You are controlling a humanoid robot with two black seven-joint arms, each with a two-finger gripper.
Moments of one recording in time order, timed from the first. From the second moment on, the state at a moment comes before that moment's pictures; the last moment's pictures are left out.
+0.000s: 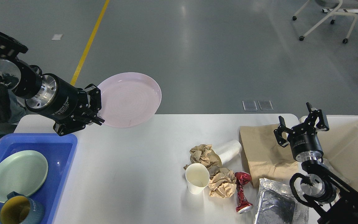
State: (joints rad) left arm -2.39 0.25 1.58 -1.67 -0.97 -0.55 0.09; right arm 0.30 -0.30 0.97 0.91 -0.14 0.14 0.55
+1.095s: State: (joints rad) left arm -1.62 0.95 1.51 -0.97 -0.51 -0.69 0.07; right arm 0.30 -0.30 0.97 0.91 -0.14 0.14 0.55
